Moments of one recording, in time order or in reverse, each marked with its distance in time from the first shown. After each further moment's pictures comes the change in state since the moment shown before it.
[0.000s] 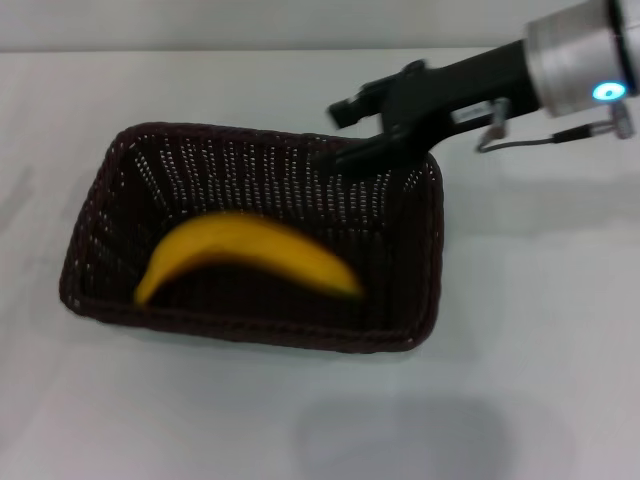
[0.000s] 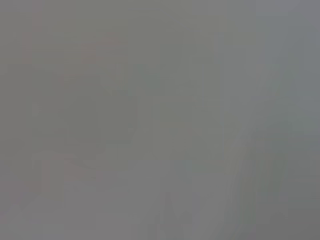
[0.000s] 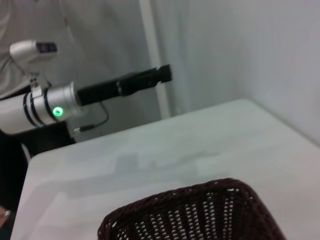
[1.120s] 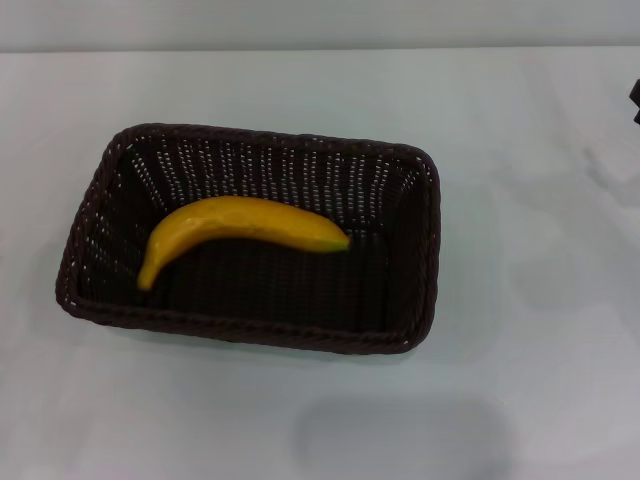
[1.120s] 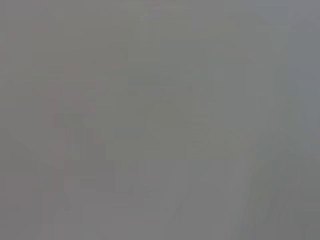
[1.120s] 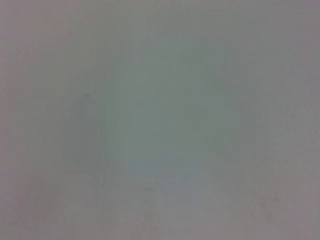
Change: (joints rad) left arm 0.125 -0.019 -0.076 -0.245 -0.130 -0.255 0.291; right arm -0.261 0.004 0.709 0.978 0.714 -0.166 -1.470
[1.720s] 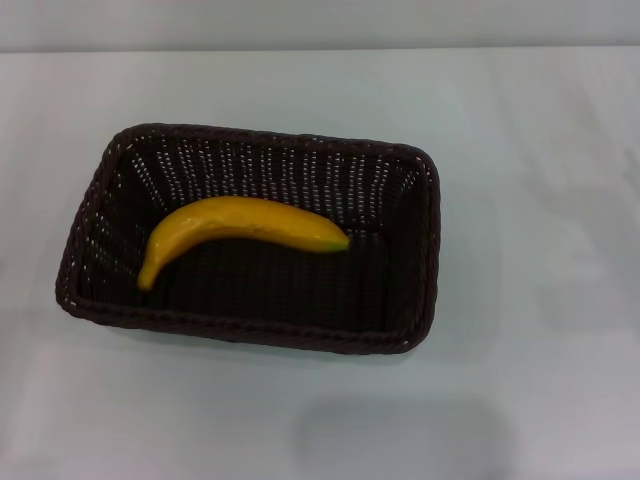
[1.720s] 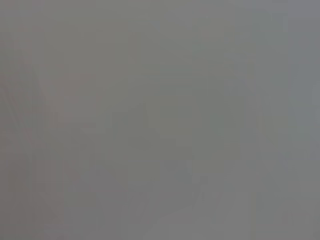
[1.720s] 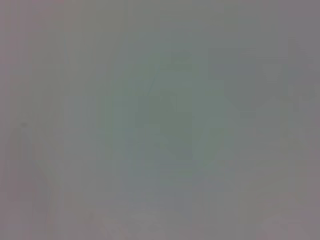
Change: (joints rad) left arm 0.057 0.001 -0.002 -0.130 -0.184 -0.007 0.154; right arm -0.017 0.002 0.023 0.173 0.229 0.094 -0.158
